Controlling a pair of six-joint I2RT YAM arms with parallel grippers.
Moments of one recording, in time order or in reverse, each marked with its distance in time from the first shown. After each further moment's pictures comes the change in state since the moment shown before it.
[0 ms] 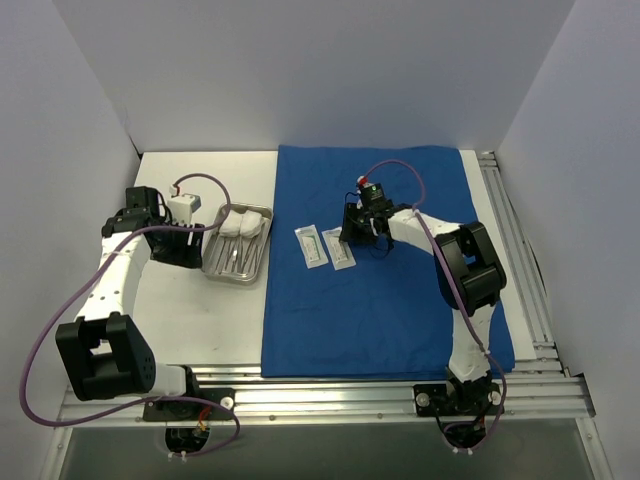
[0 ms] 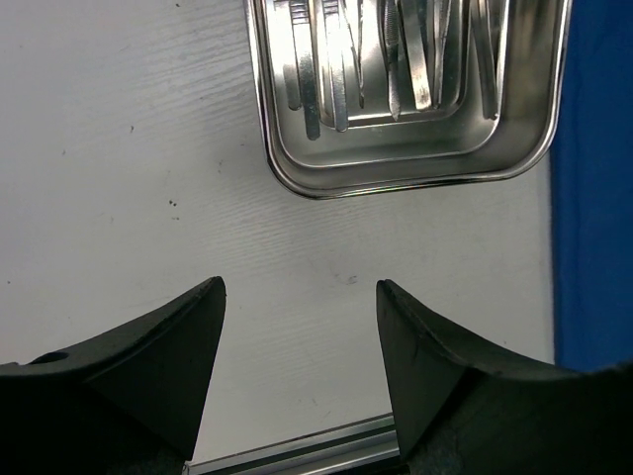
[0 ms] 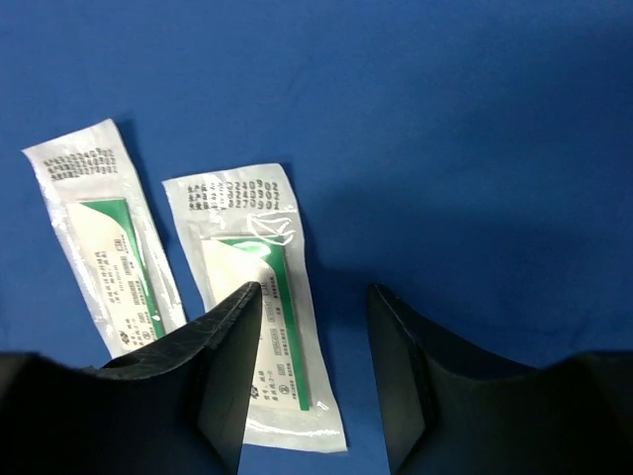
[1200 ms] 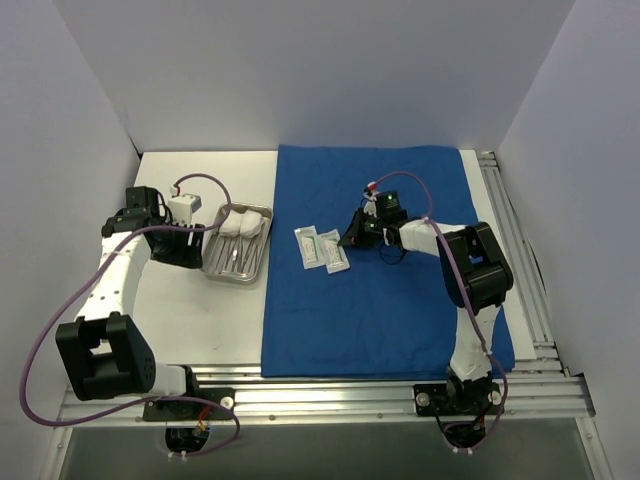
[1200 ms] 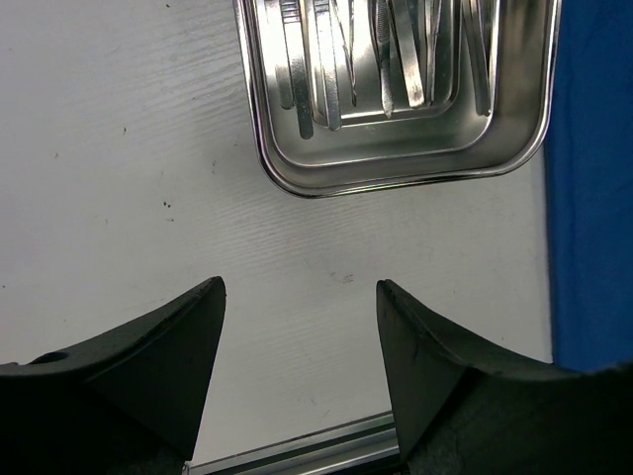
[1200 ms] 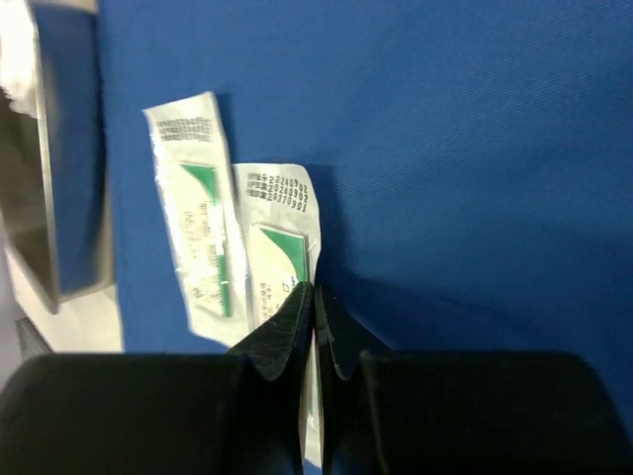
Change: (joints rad) left arm -0.001 0.000 0.000 -0.010 0.025 0.010; right arm -0.077 0.007 -0.171 0.320 -0.352 0.111
